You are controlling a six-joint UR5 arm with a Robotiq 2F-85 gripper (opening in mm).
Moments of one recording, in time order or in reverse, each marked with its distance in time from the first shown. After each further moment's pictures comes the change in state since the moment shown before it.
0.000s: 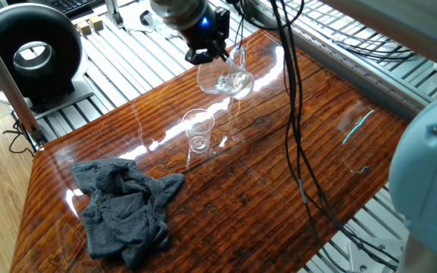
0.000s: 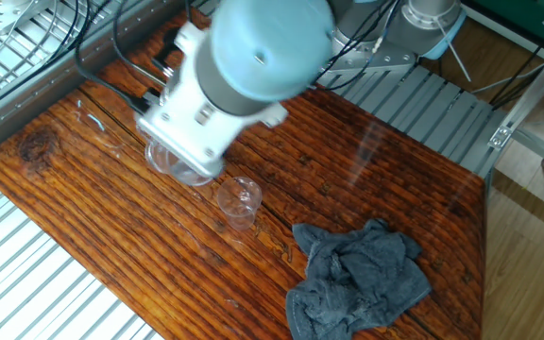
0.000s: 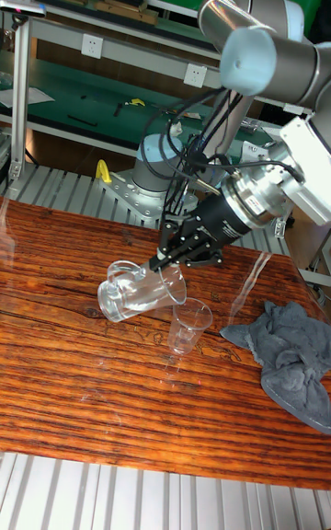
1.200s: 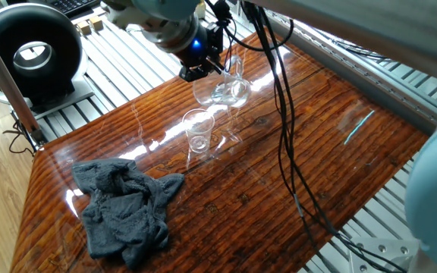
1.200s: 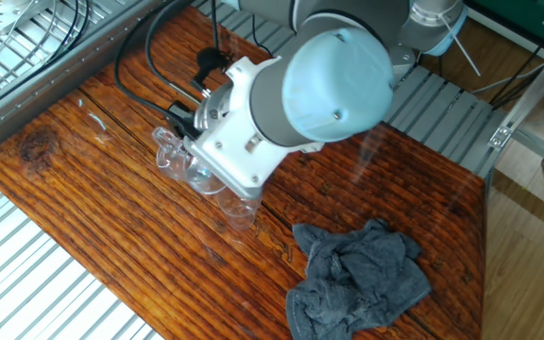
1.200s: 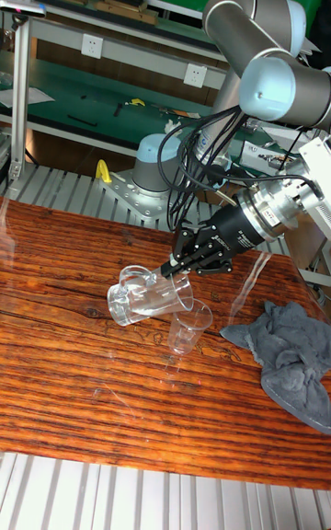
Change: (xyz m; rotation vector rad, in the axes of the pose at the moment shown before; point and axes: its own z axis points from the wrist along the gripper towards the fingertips) arm 0.008 0.014 0.002 0.114 -0.016 0.017
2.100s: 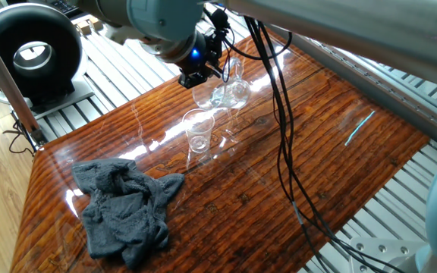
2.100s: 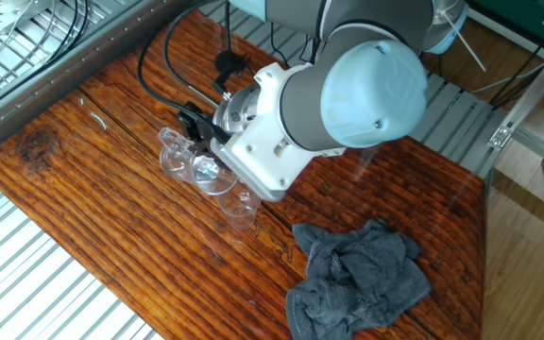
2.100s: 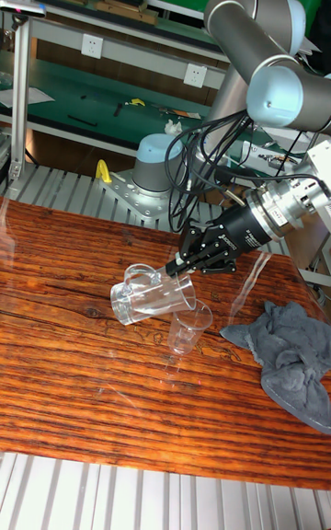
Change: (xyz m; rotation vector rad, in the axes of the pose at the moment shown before) arm 0.004 0.008 -0.005 0.038 -0.029 0.009
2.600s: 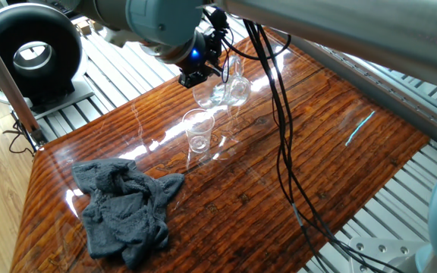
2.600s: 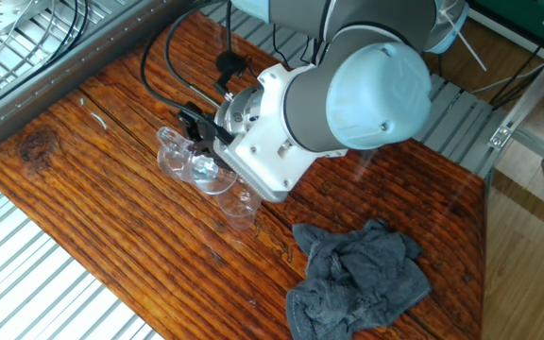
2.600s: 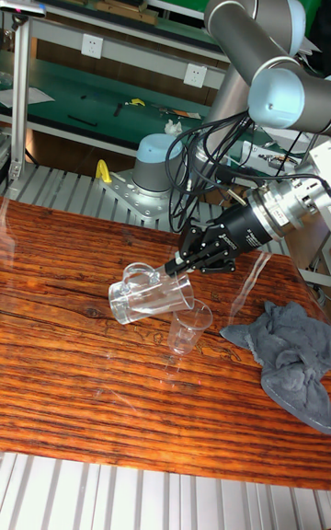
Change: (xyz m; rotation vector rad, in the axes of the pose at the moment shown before) arm -0.002 -0.006 -0.001 0.030 -0.011 -0.021
